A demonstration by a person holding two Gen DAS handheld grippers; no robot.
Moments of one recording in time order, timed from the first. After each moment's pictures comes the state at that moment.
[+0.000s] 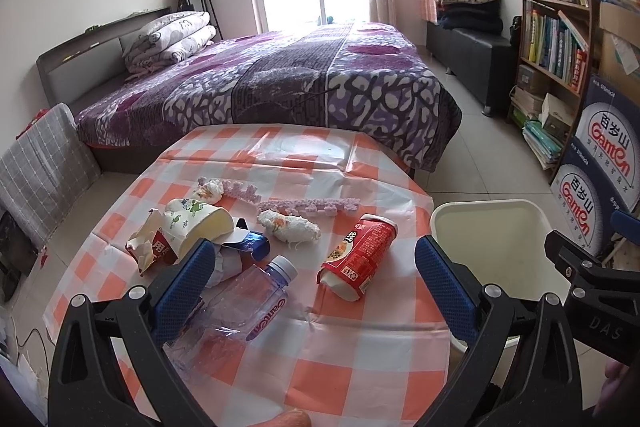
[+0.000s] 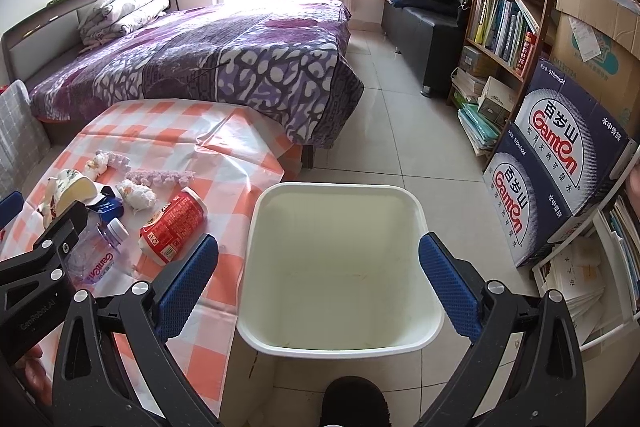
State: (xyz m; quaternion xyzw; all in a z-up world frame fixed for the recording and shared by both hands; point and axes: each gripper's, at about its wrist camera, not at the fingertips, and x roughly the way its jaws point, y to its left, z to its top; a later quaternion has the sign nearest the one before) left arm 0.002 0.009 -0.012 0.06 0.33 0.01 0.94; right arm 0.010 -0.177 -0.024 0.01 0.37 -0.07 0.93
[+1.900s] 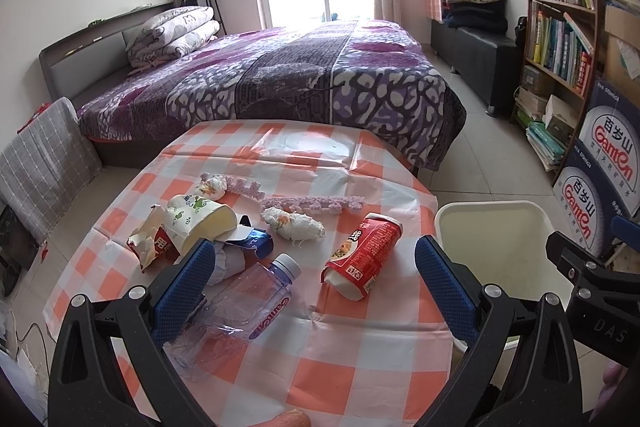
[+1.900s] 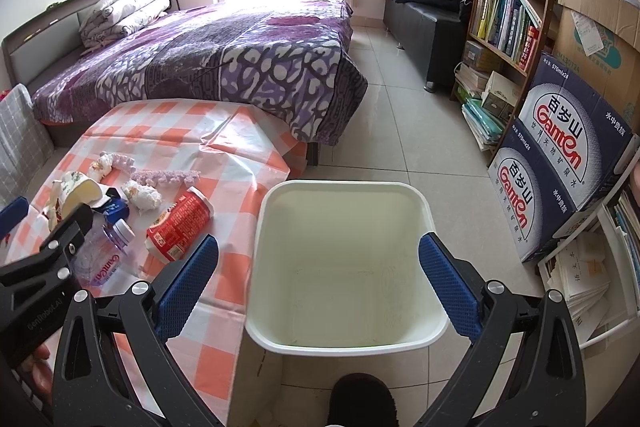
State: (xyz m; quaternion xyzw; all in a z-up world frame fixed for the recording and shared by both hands) left arm 0.005 0.023 -0.018 0.05 0.33 0.02 0.94; right arm 0.016 -0.161 -0.025 0.02 0.38 -0.06 0.92
